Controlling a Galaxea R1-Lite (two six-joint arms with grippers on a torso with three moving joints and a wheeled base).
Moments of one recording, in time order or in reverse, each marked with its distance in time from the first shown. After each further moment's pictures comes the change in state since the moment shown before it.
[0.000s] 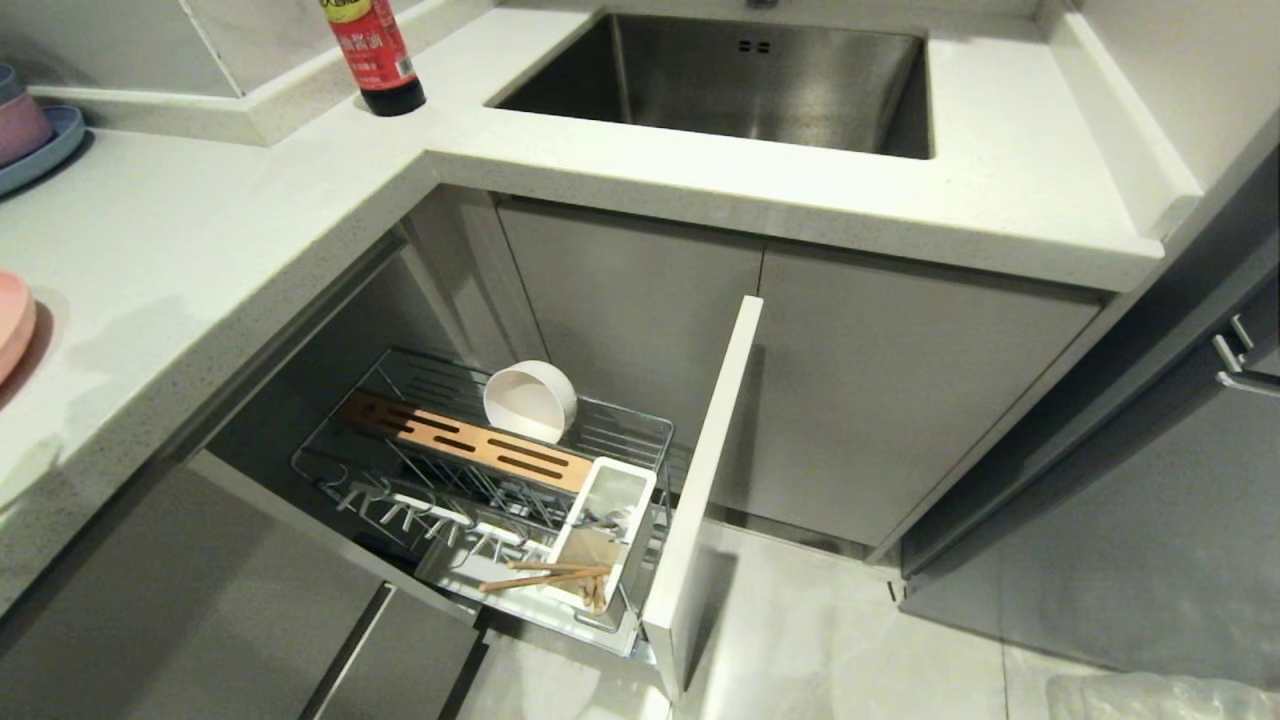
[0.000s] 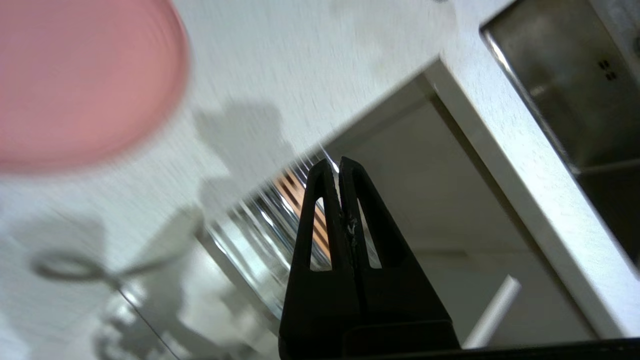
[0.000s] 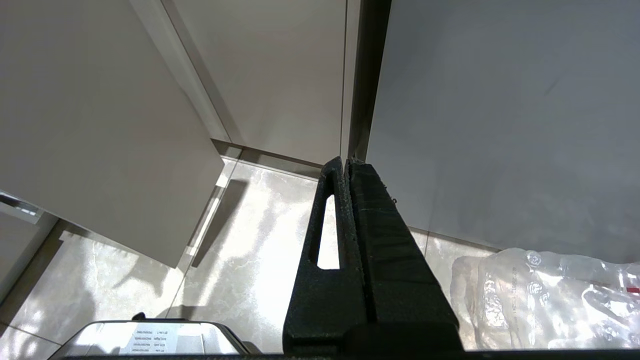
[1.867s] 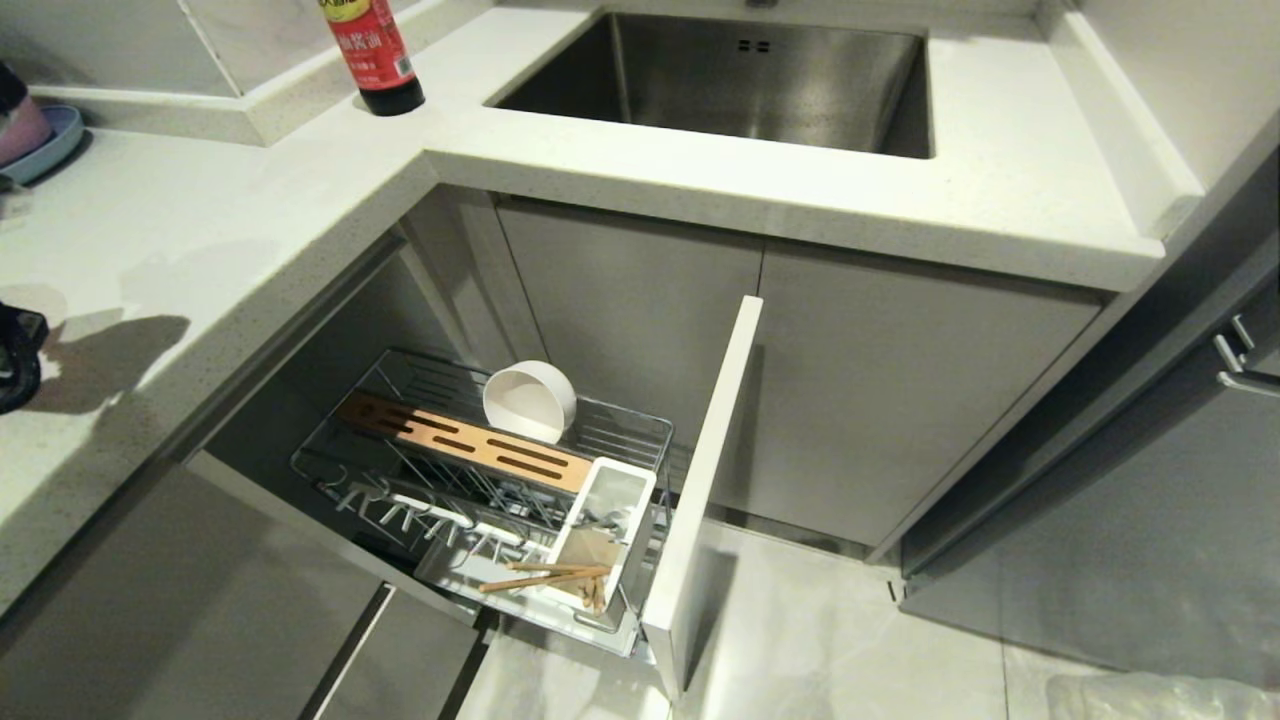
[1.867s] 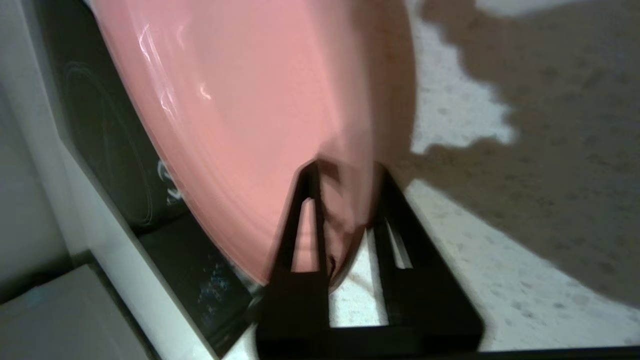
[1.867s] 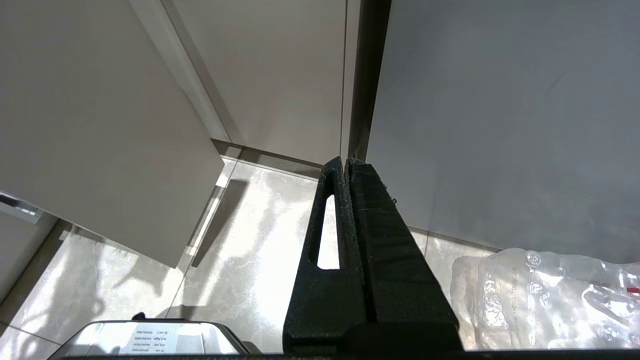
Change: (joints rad) left arm 0.436 0.490 -0.061 0.287 0.155 0.782; right arm 0.000 0.000 0.000 0.000 0.000 0.000
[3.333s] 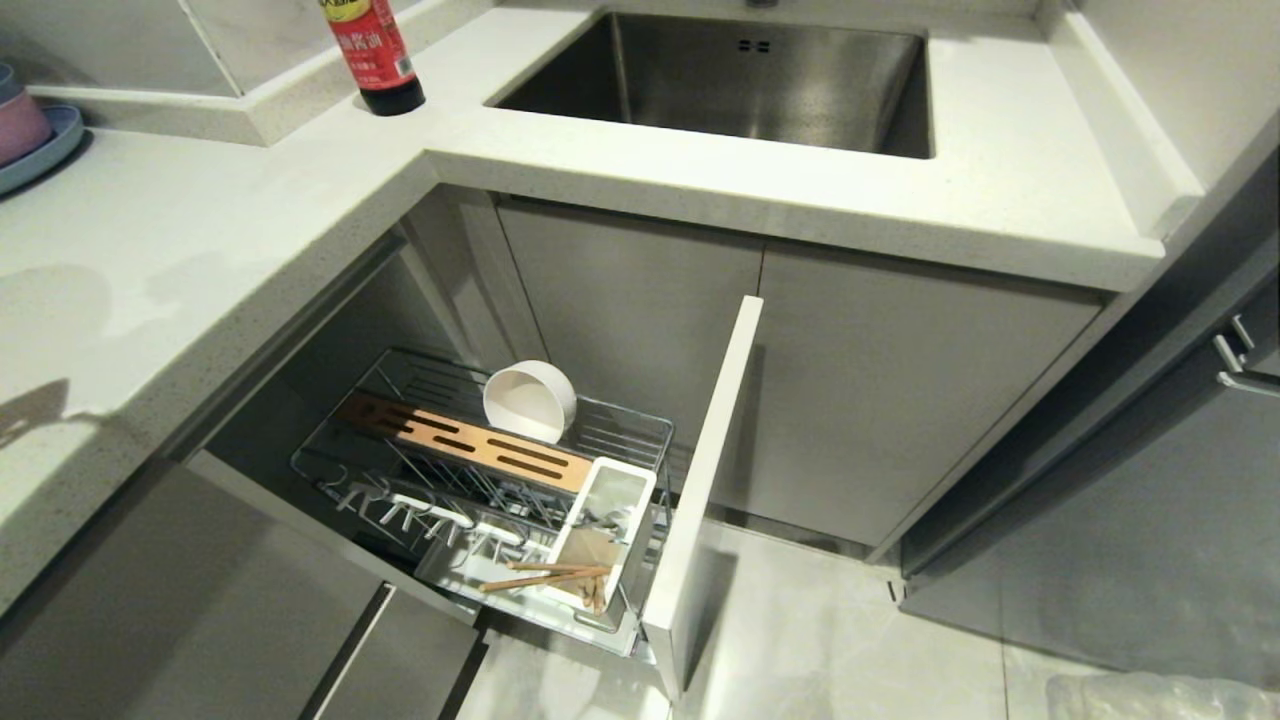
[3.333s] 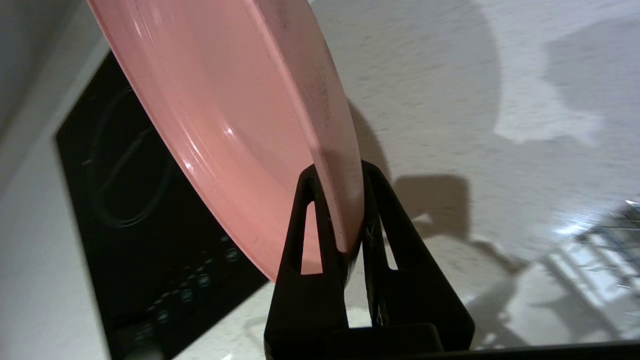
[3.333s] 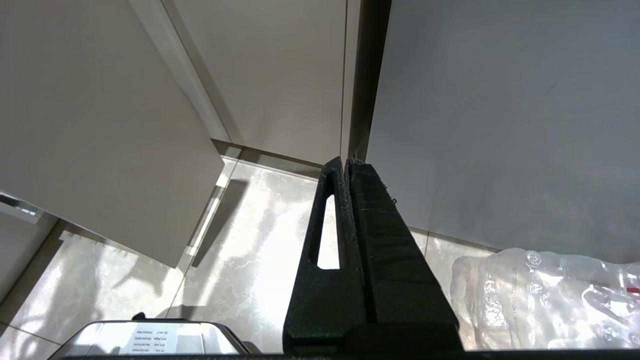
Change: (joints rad) left arm -0.223 -0.257 -0.002 -0.119 0.203 -0.267; right arm 0.000 0.000 0.000 0.000 0.000 0.000
